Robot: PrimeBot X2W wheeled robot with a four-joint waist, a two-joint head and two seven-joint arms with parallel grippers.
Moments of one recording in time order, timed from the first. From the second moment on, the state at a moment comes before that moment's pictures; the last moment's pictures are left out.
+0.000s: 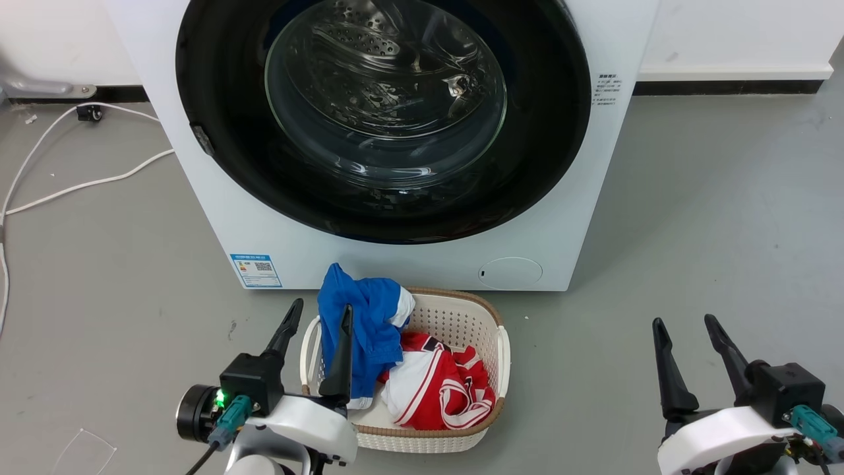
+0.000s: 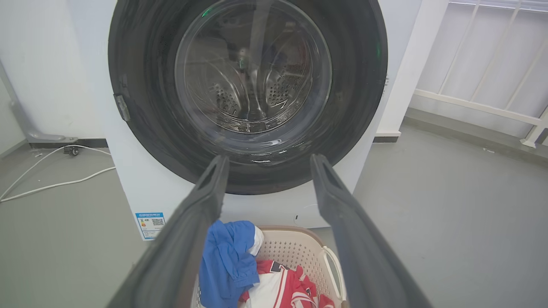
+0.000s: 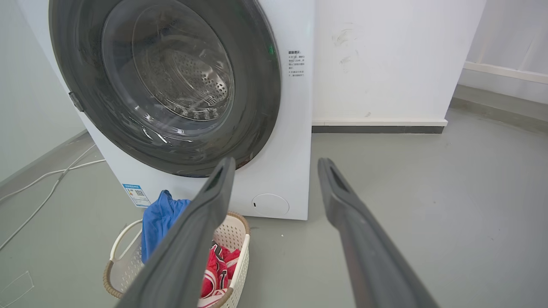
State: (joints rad) left arm -0.11 0.09 -0.22 0.21 -0.22 -0.03 -0.23; right arm 0.02 -0.05 -0.02 0.08 0.11 0.13 -0.12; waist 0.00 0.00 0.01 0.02
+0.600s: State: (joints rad) left arm -0.12 0.07 -0.19 0.22 -0.10 -0.04 -0.26; right arm 0.02 -0.05 -0.03 0.08 0.03 0.13 -0.16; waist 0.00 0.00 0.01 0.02
